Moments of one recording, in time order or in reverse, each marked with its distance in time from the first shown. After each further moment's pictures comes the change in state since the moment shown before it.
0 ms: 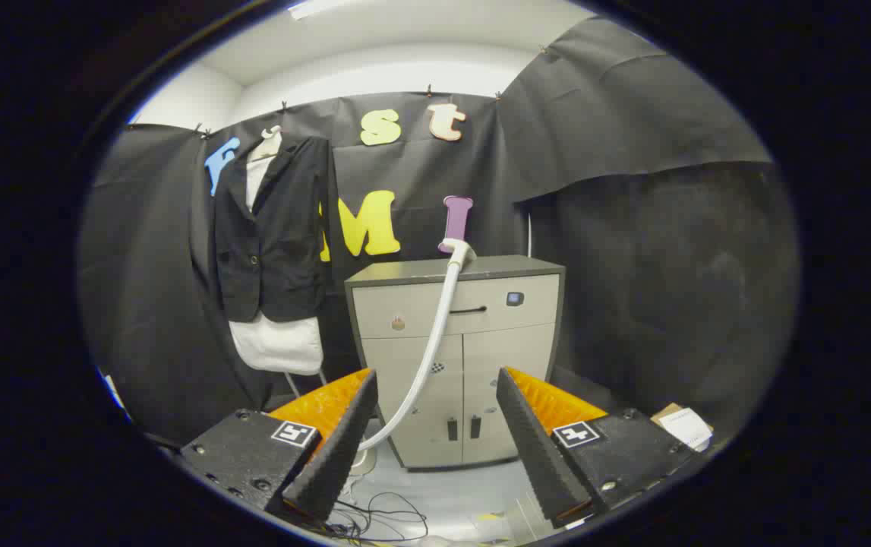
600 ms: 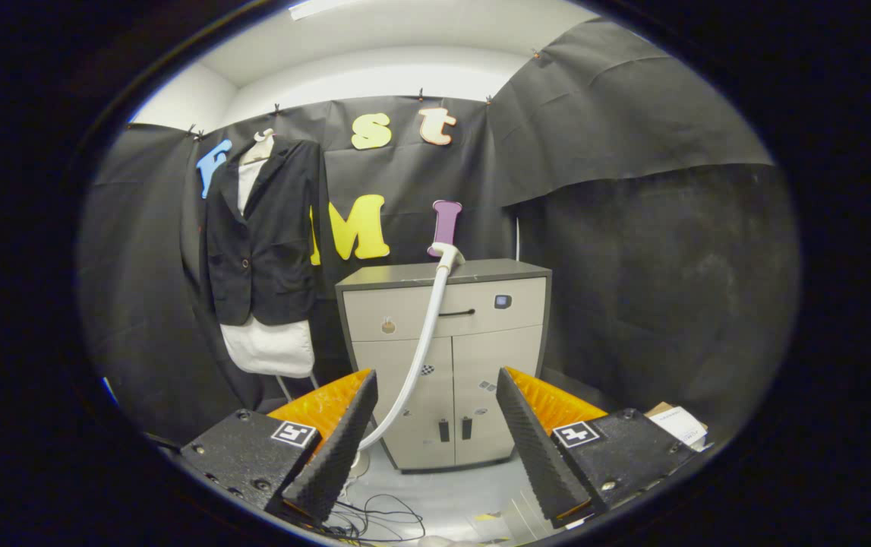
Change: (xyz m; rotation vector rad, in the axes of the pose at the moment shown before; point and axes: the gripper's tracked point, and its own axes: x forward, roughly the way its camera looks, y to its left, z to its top) arm -0.008 -0.005 0.002 0.005 -0.016 -0.040
